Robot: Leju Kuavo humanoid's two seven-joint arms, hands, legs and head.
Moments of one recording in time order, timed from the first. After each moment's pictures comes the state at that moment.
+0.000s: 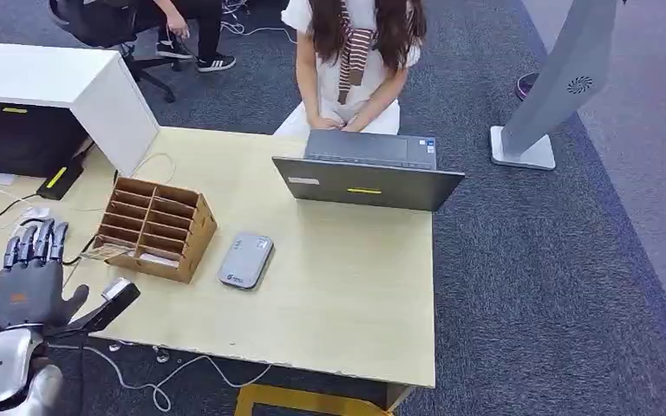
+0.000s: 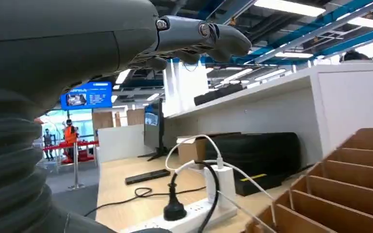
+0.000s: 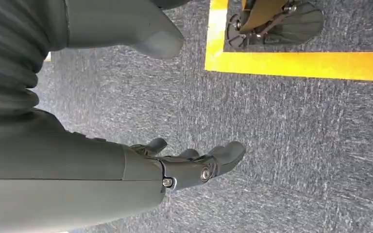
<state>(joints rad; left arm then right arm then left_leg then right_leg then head) -0.01 0.31 0.19 -1.42 -1.31 0.40 0.04 -0.04 0.15 -0.47 -0.18 0.59 -0.26 -0.07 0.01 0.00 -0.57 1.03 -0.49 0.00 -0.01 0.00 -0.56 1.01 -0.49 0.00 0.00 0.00</state>
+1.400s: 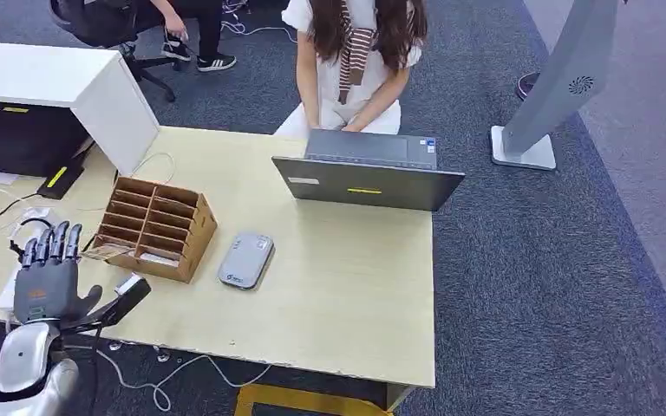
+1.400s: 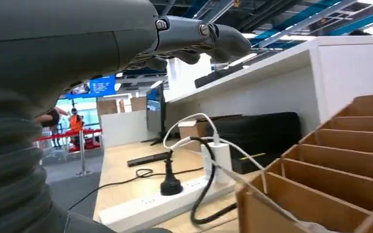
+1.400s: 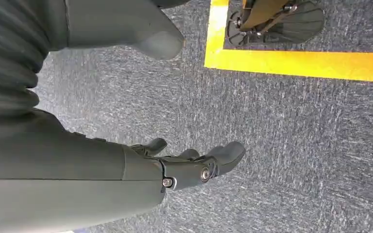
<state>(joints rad) -0.06 0.32 0.13 -1.30 -1.28 0.43 0.08 -0.04 0.16 -0.46 -0.18 0.61 -0.26 -0.06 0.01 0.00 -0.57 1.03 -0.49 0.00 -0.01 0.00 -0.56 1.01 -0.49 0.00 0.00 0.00</state>
